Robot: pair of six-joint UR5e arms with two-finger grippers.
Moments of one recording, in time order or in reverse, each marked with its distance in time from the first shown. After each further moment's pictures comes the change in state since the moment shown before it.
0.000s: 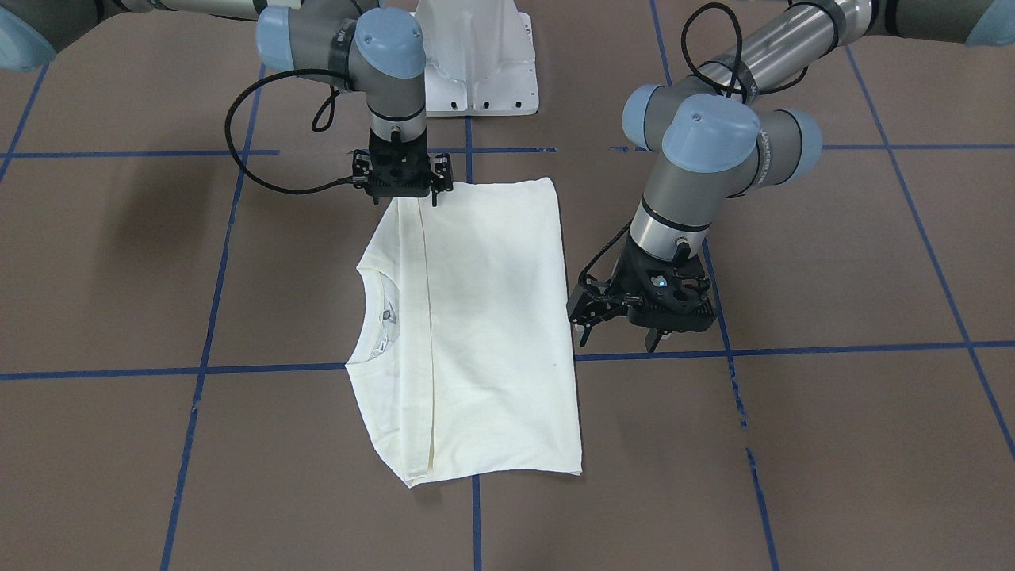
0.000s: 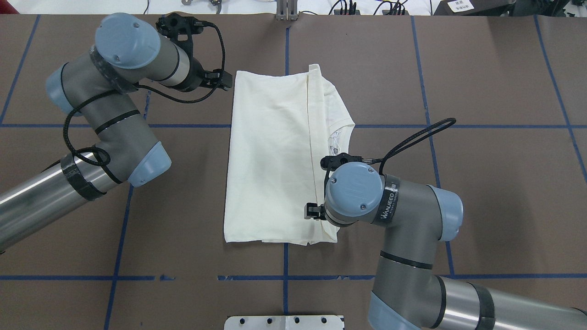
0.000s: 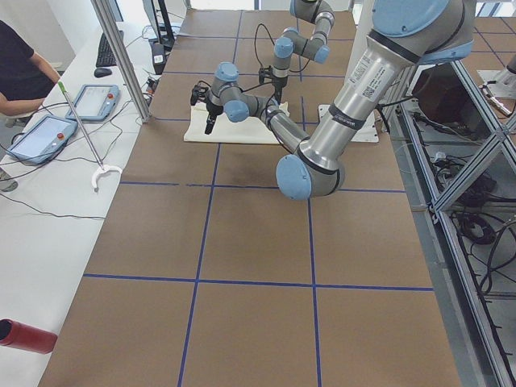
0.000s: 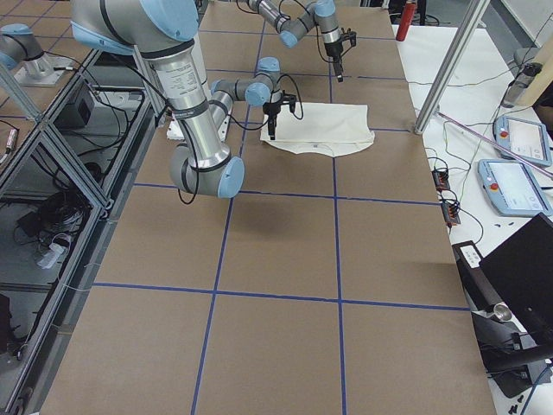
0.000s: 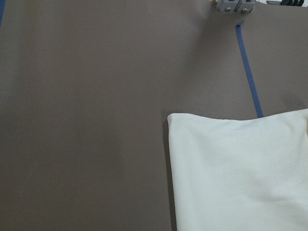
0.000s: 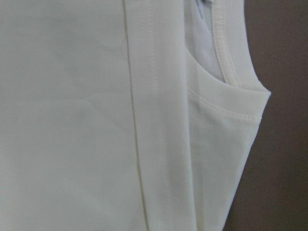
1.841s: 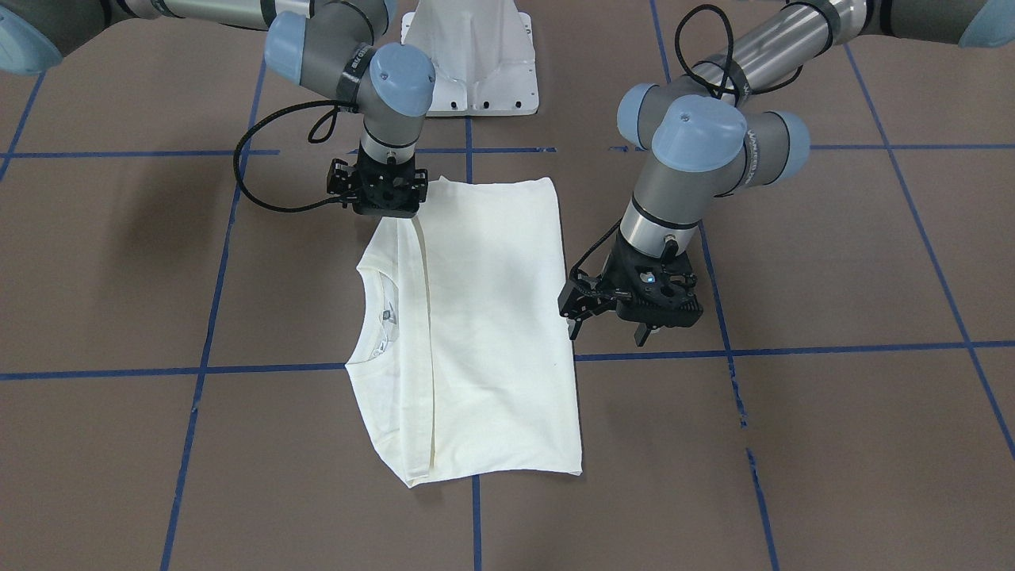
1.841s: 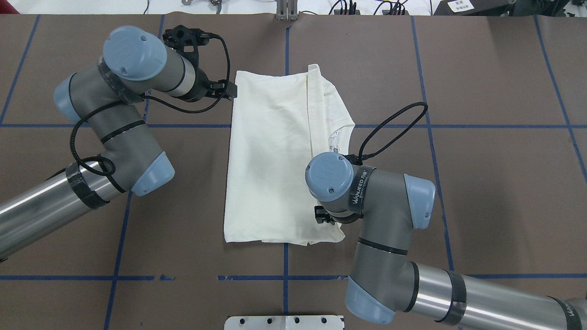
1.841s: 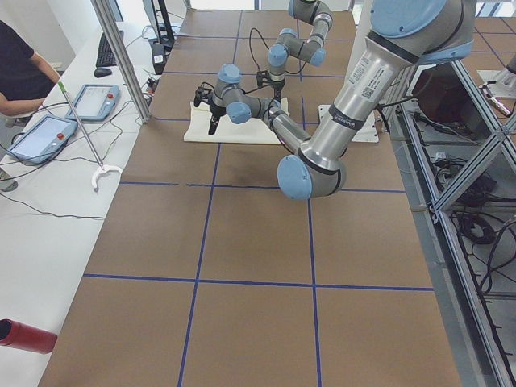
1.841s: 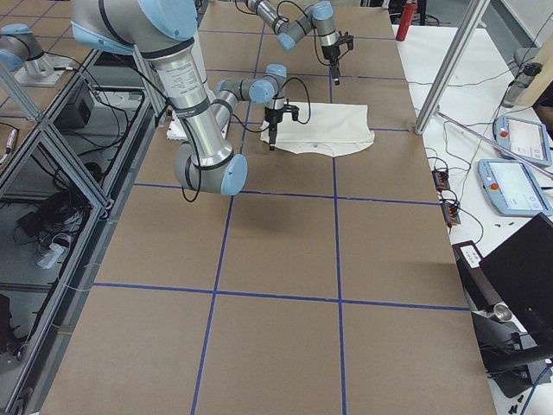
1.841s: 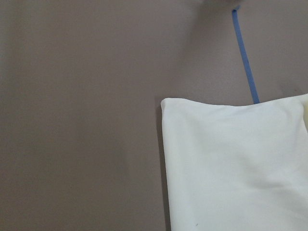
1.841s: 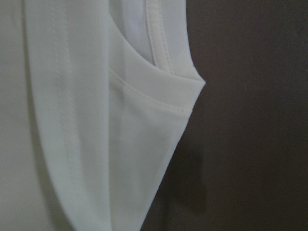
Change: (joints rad) left arm 0.022 0.002 0.001 -0.013 0.000 -0.013; right arm 0.029 0.006 -0.021 -0.238 0.039 -0.135
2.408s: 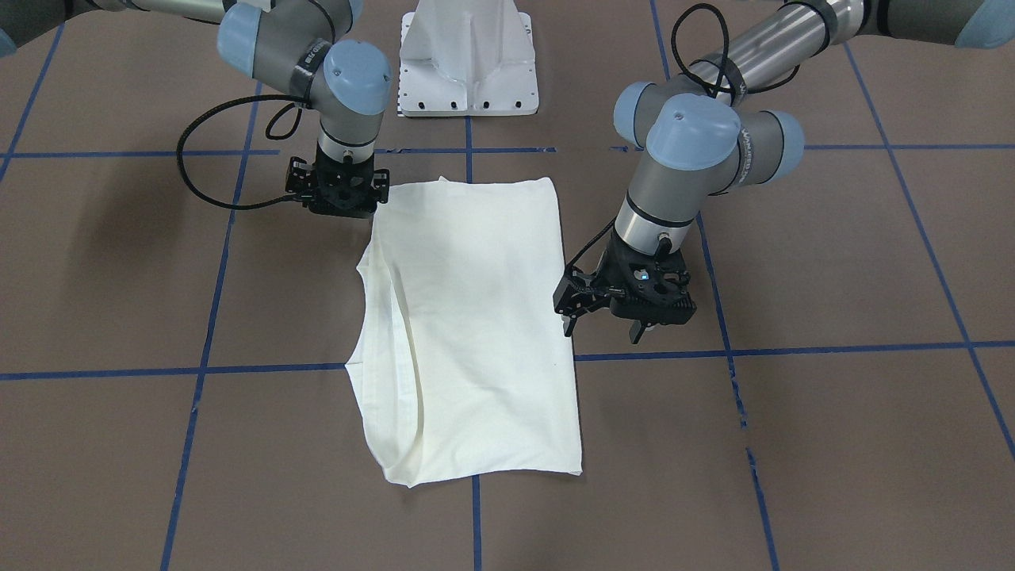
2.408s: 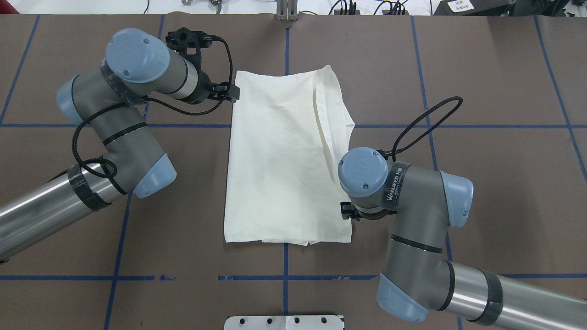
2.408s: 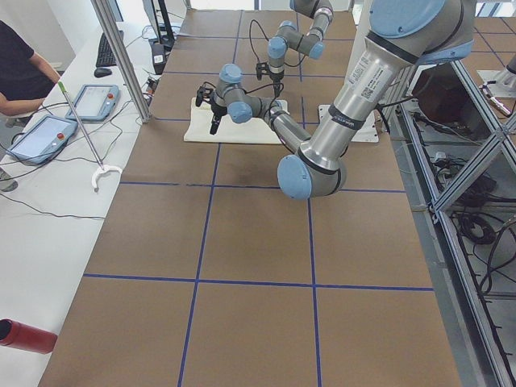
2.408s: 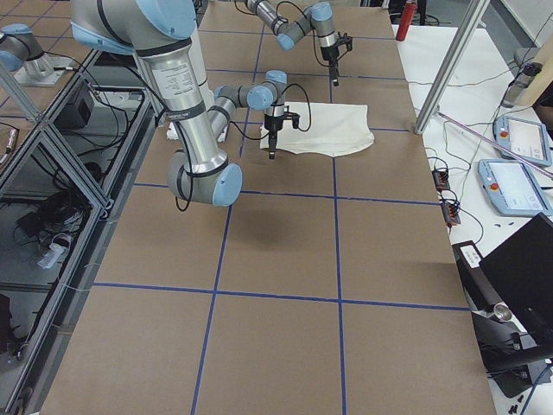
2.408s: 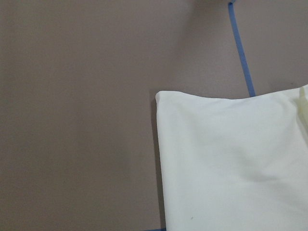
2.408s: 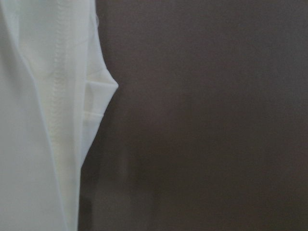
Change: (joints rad) left arm 0.005 -0.003 -0.002 0.000 0.000 0.001; right arm 0.040 -0.100 0.103 -0.008 -0.003 -0.027
